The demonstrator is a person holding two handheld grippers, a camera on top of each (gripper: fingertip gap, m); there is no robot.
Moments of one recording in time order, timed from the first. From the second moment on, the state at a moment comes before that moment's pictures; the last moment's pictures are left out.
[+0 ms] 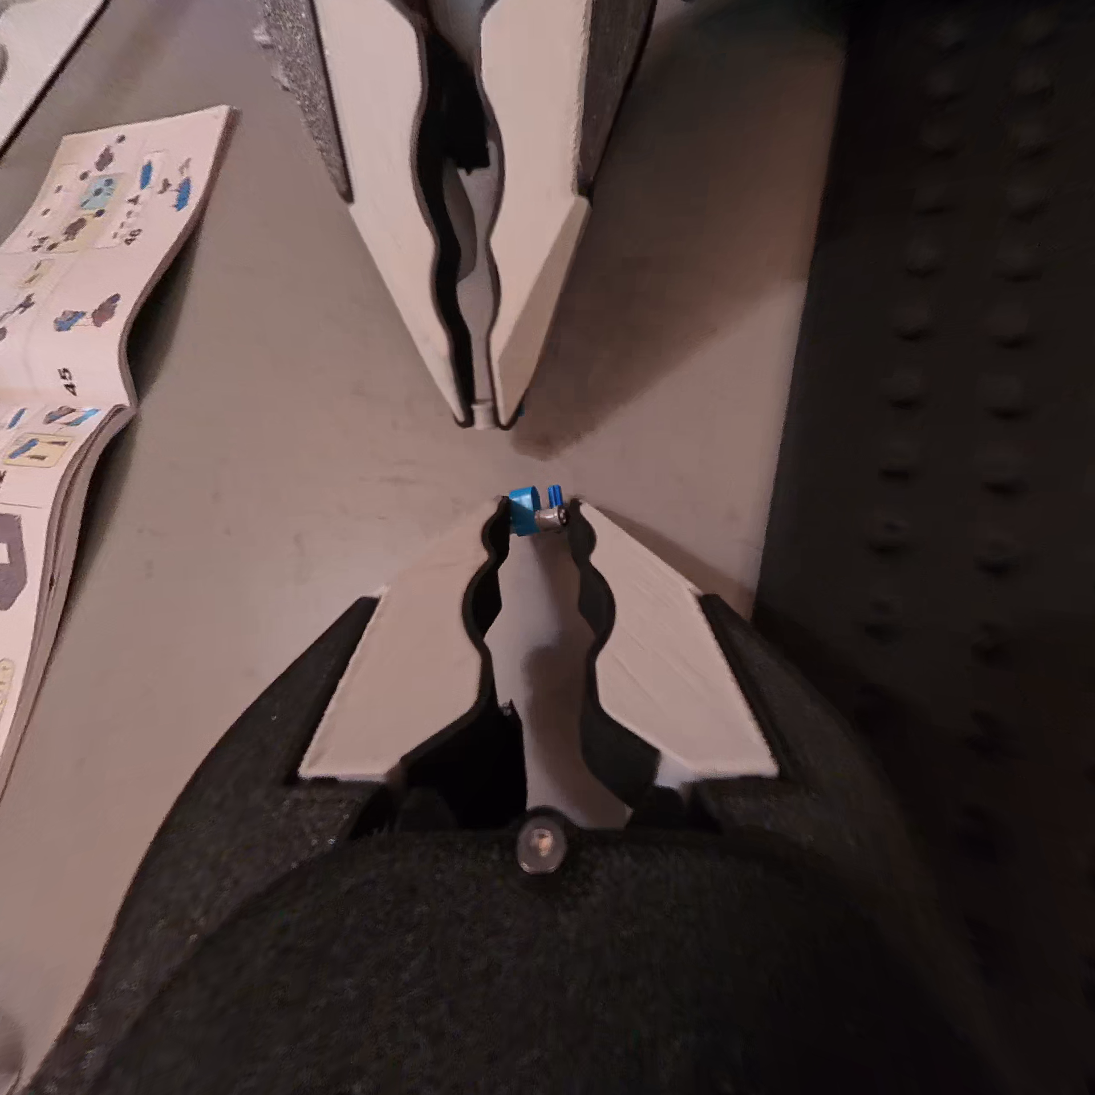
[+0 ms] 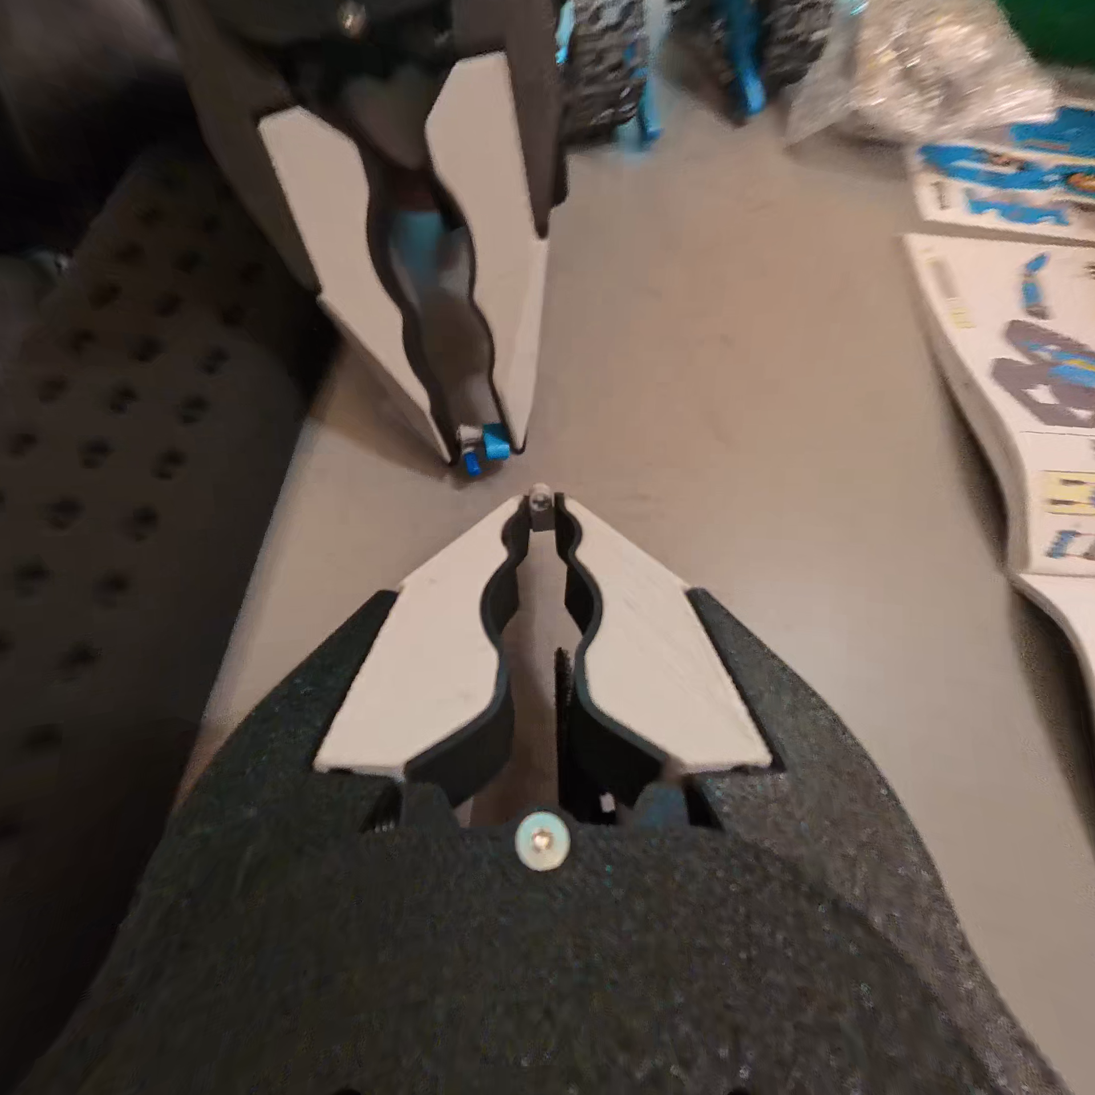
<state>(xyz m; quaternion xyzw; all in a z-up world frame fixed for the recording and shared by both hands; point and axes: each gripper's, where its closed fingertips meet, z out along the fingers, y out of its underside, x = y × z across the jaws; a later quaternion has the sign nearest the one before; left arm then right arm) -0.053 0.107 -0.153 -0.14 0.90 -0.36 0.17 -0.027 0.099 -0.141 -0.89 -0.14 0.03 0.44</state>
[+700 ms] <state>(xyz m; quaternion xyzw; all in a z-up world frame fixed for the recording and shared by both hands) -0.025 0.163 -0.154 -0.28 0.88 -0.32 0.19 -0.052 0.127 -0.153 -0.89 -0.20 0.00 0.42</state>
